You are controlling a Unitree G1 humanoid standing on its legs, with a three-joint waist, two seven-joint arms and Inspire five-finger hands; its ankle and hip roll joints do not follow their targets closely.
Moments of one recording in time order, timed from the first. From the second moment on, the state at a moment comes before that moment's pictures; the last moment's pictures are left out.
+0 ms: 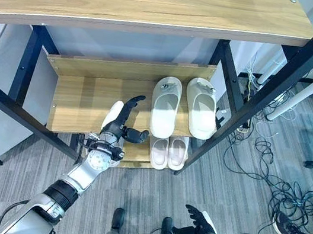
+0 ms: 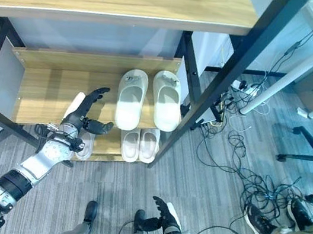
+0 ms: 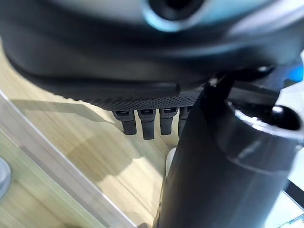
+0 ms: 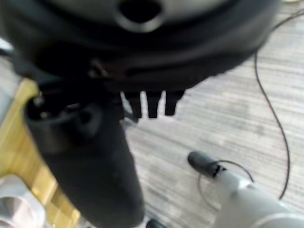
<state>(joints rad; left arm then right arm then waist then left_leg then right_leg) -0.47 0.44 -0.46 0.41 0.00 -0.09 0.31 -0.04 -0.32 0.45 0.82 0.01 -0.09 -0.16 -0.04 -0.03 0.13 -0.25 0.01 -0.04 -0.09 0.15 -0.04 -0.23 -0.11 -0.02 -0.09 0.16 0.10</state>
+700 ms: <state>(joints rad) -0.49 0.40 -0.48 0.41 -0.06 -0.09 0.27 -0.05 -0.30 0.45 0.85 0.01 -0.09 -0.16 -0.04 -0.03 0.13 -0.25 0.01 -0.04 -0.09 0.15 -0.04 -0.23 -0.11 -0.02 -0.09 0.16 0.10</state>
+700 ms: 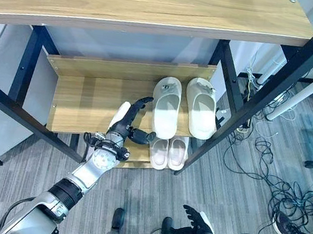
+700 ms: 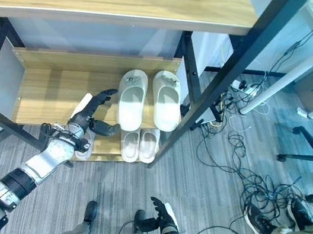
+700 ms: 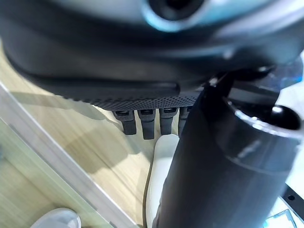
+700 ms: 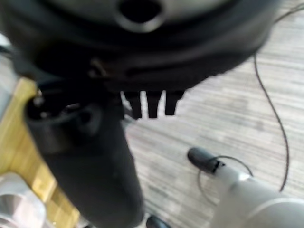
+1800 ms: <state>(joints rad) -0.53 0.36 -0.55 0.41 -0.12 -0.09 0.27 -0.04 -0.30 0.45 0.86 0.01 -0.10 -0.16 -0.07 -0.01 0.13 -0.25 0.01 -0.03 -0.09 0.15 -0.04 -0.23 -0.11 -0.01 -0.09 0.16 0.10</state>
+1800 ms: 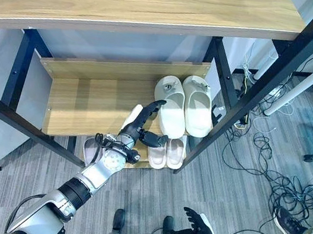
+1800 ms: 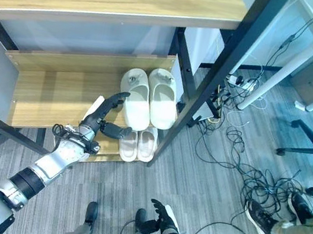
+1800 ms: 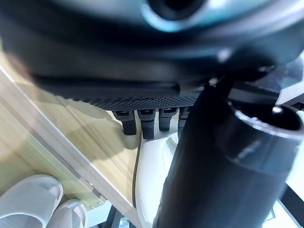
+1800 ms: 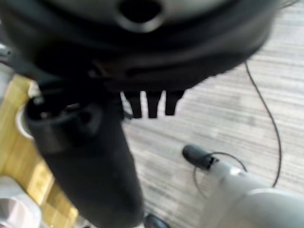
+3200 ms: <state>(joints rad) -0.39 0.44 -0.45 0.11 -0.18 -0.13 0.19 -0.06 -0.26 0.44 0.96 0.00 -0.08 -0.16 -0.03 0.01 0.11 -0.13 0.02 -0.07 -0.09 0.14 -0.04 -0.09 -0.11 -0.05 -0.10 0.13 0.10</state>
